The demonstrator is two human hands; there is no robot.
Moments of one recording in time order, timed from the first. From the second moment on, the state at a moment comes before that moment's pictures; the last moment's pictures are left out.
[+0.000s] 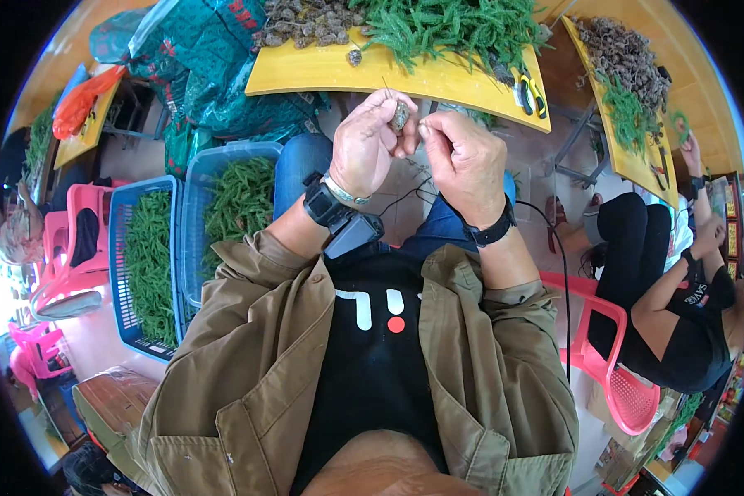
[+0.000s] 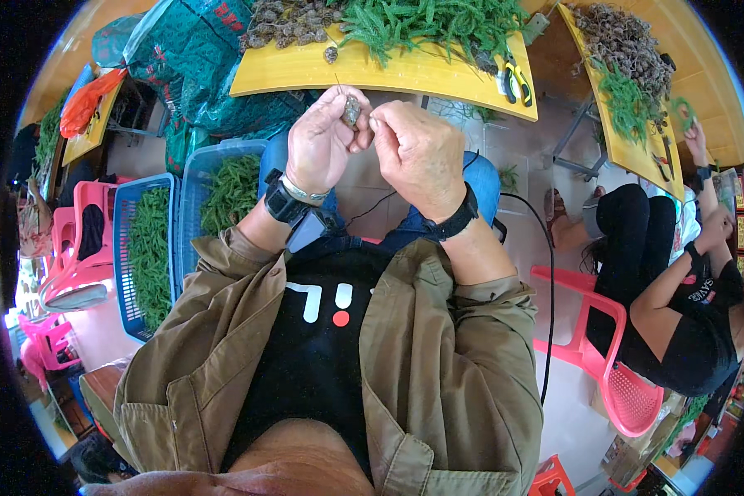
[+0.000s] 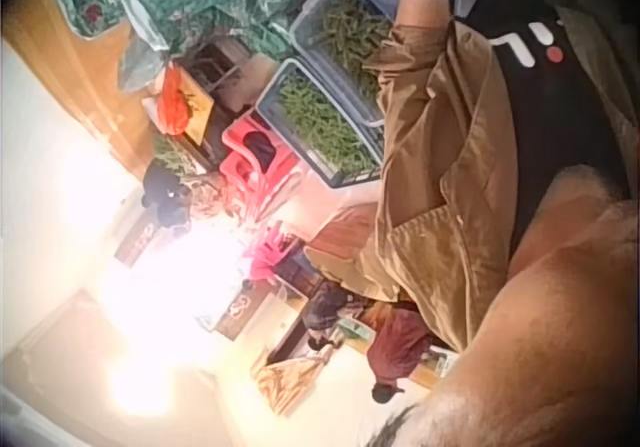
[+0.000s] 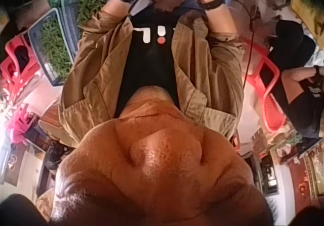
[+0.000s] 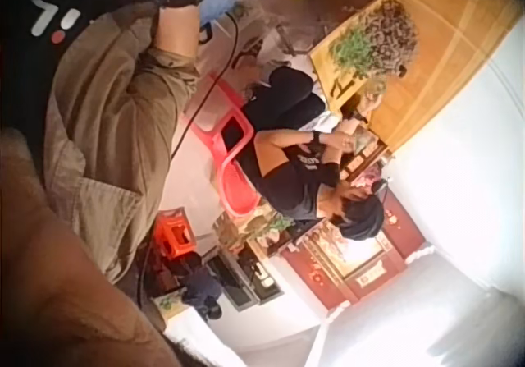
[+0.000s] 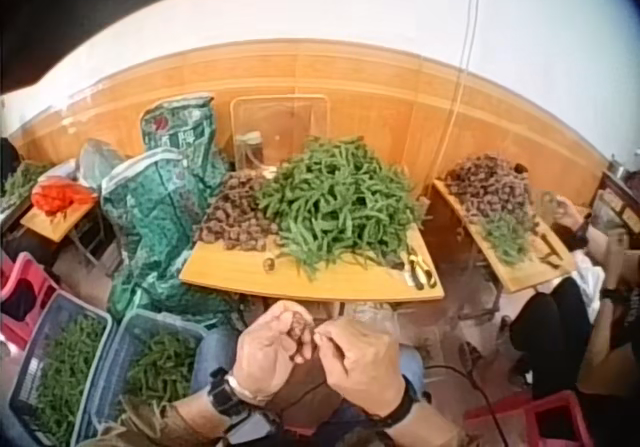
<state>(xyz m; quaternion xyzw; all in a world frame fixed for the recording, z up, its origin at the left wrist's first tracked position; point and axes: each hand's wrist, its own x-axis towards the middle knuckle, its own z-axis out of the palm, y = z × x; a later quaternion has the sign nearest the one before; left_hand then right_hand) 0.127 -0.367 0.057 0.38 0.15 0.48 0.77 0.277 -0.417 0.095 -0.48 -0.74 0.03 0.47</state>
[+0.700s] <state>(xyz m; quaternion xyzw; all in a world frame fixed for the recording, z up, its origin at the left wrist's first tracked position) 0.134 -0.367 0.055 0.33 0.11 0.49 0.80 0.280 -0.418 0.098 -0.48 -0.73 0.06 0.49</state>
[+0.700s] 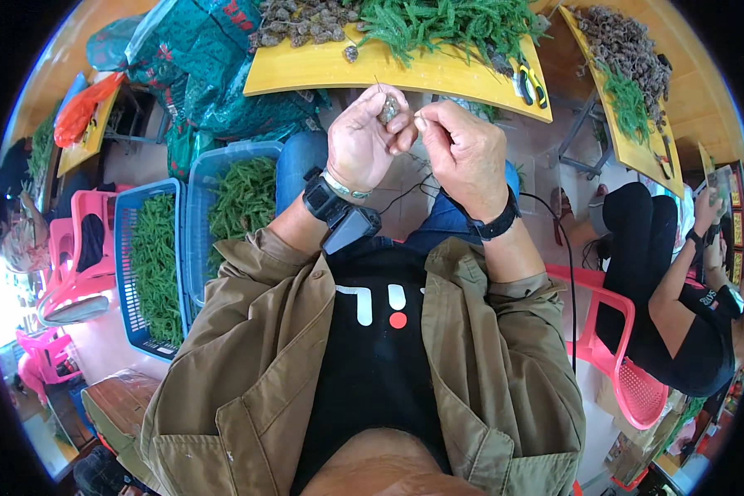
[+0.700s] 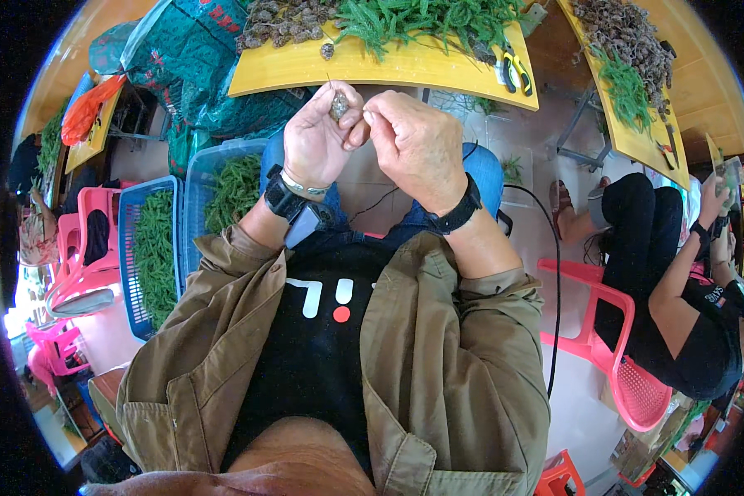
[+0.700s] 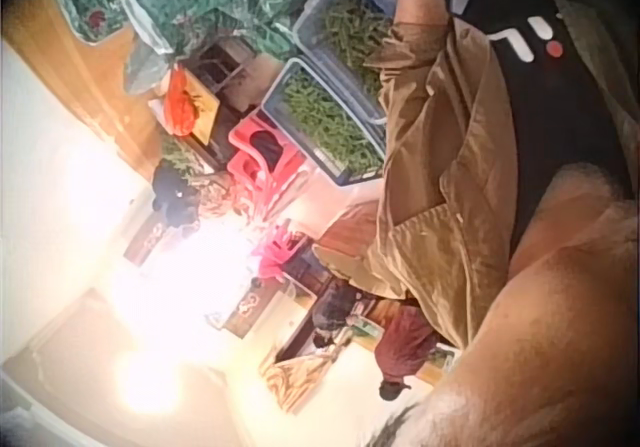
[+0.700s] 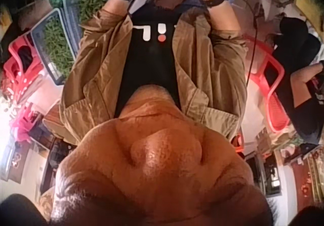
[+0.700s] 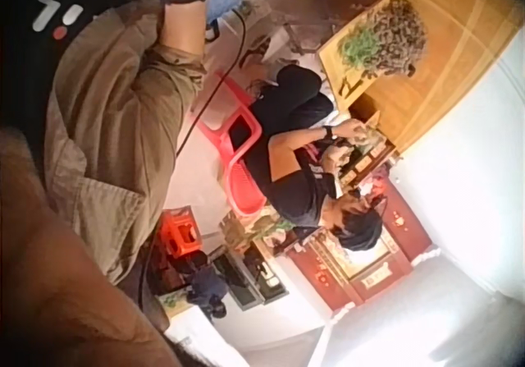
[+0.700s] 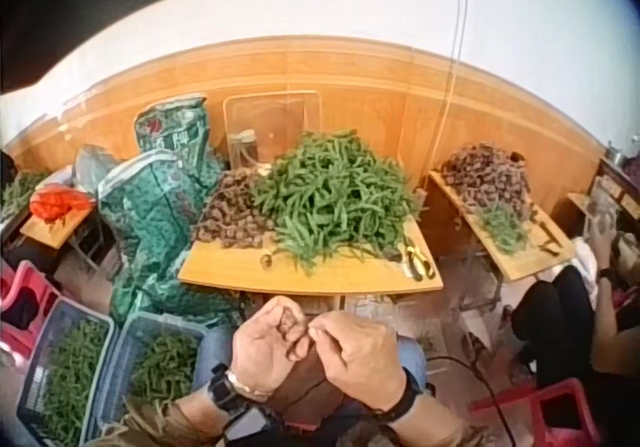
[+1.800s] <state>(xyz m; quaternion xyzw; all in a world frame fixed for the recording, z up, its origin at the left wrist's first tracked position) 0.142 -0.362 0.046 0.28 0.05 0.45 0.84 0.301 -0.413 0.091 -0.47 -0.76 0.10 0.43</state>
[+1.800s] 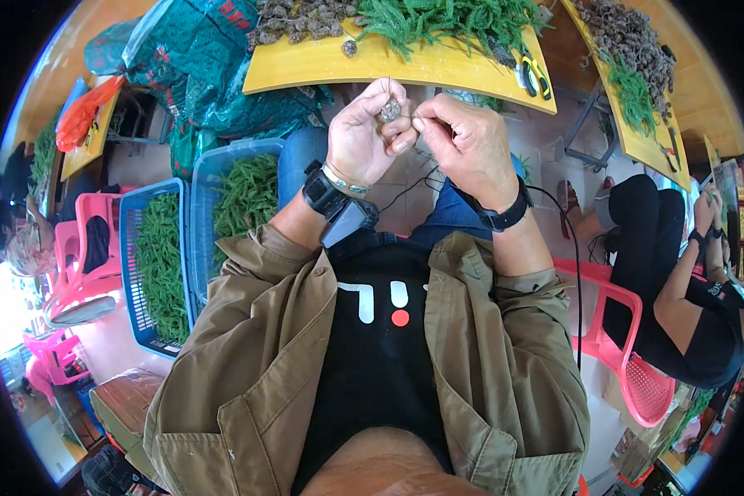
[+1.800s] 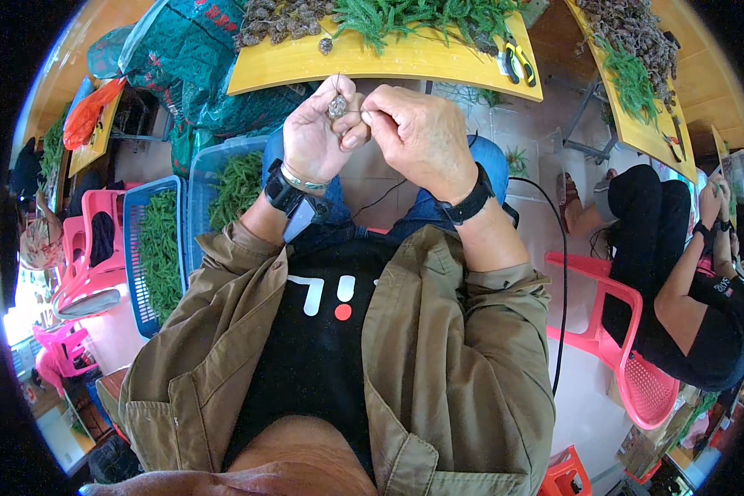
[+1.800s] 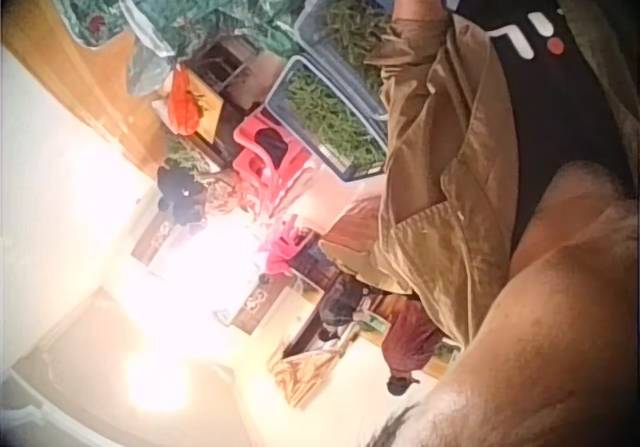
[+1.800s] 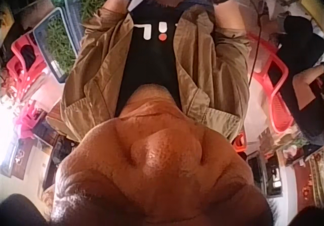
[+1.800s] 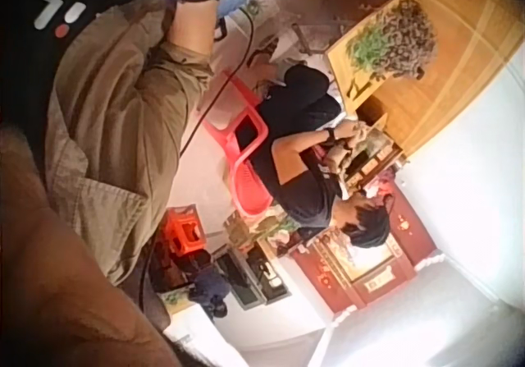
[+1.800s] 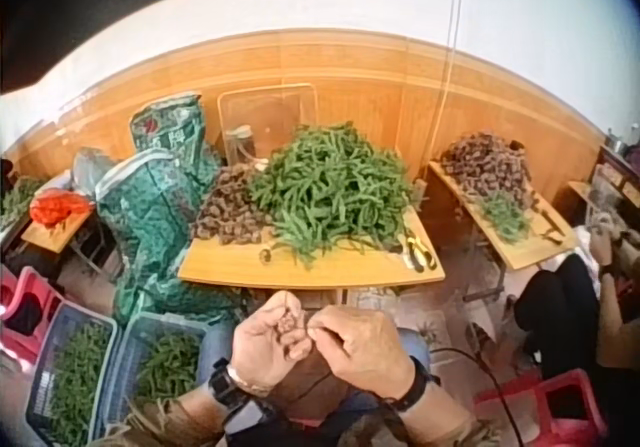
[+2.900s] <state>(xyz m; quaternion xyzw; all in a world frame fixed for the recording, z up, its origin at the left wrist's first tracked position) 0.156 -0.364 0.038 0.36 -0.02 0.24 0.90 0.341 -0.407 0.104 -0.41 -0.82 0.06 0.40</state>
